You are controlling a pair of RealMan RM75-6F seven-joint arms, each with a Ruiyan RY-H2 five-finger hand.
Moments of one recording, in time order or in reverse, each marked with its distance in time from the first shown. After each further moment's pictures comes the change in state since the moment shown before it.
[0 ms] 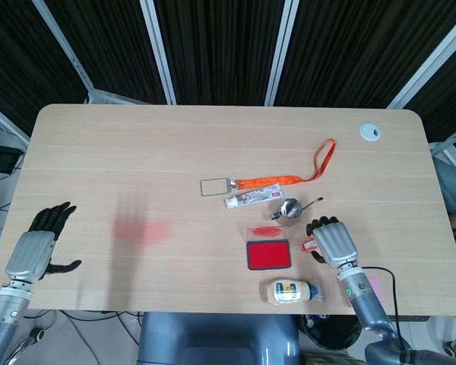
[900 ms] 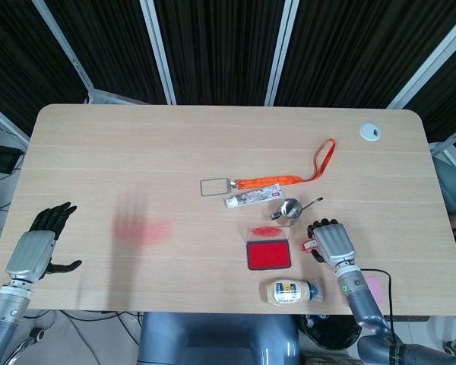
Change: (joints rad) left arm -0.006 0.007 -0.001 -0.006 -0.015 -0.016 -0.007; right arm 0.025 -0.071 -0.010 0.102 0.085 -0.035 0.025
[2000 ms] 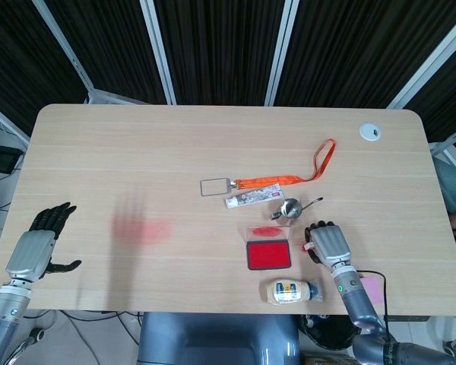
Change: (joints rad) left arm -0.004 0.002 -0.002 -0.004 -0.018 -0.009 0.008; right arm 0.013 -0.040 -0.010 0.039 0.025 -0.005 0.012
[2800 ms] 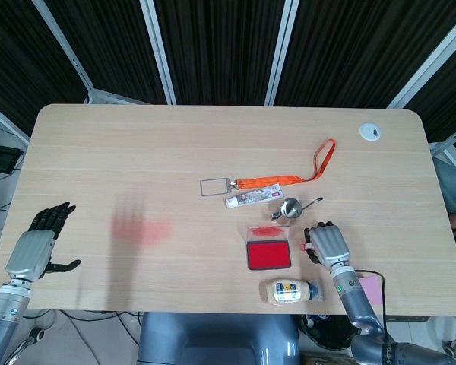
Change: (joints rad) left arm 0.000 -0.001 -0.002 0.001 -0.005 0.001 0.001; right arm 0.001 -0.011 -0.008 0.012 -0.007 0.014 -0.003
